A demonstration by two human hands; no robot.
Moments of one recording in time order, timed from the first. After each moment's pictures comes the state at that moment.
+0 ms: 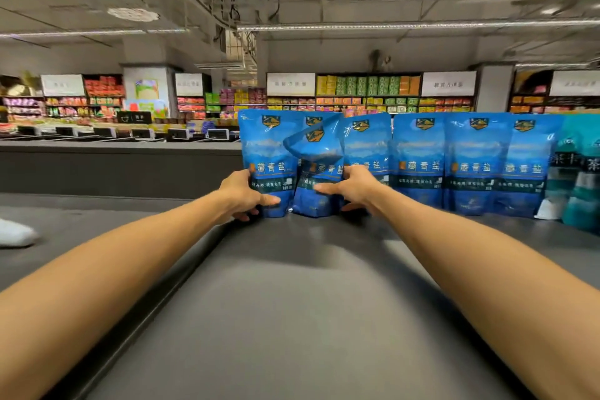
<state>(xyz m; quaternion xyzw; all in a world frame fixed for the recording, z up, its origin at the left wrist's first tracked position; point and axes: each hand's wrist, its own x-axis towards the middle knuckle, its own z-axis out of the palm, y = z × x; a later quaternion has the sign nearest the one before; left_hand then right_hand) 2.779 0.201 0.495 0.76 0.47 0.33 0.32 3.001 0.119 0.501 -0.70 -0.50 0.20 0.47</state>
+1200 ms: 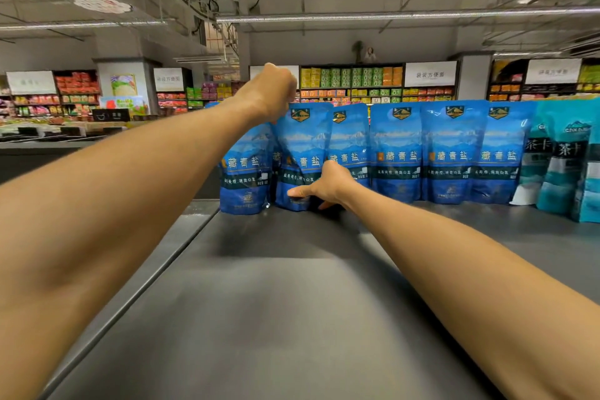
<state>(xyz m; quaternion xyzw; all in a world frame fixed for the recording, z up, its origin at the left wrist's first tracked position) 2.863 0.175 0.634 0.88 0.29 0.33 -0.17 2.995 0.116 0.500 -0.75 -0.51 0.12 0.40</state>
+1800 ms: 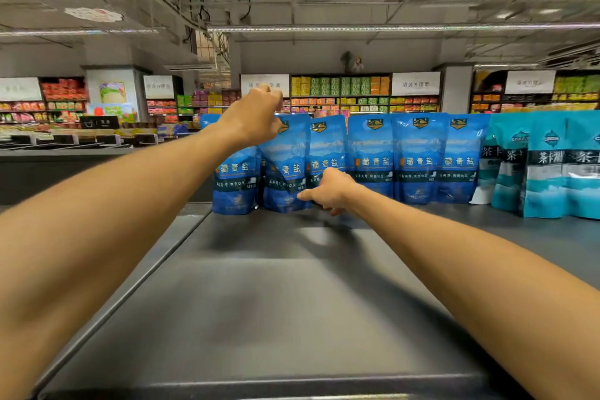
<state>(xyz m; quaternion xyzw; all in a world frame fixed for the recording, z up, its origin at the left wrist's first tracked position) 2.841 0.133 0.615 0.88 0.29 0.34 -0.18 2.987 0.041 0.514 -0.78 -0.53 0.08 0.33</state>
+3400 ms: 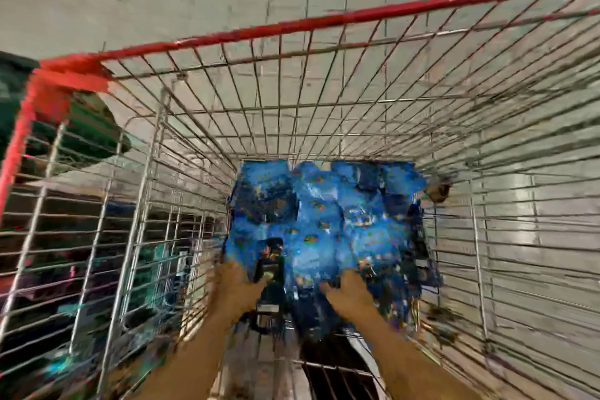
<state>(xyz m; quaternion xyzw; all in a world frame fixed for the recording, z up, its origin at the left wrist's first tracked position) 3.198 -0.730 -0.287 0.89 0.07 -0.42 0.18 3.090 -0.913 -0.322 -0.76 0.40 0.37 0.37</state>
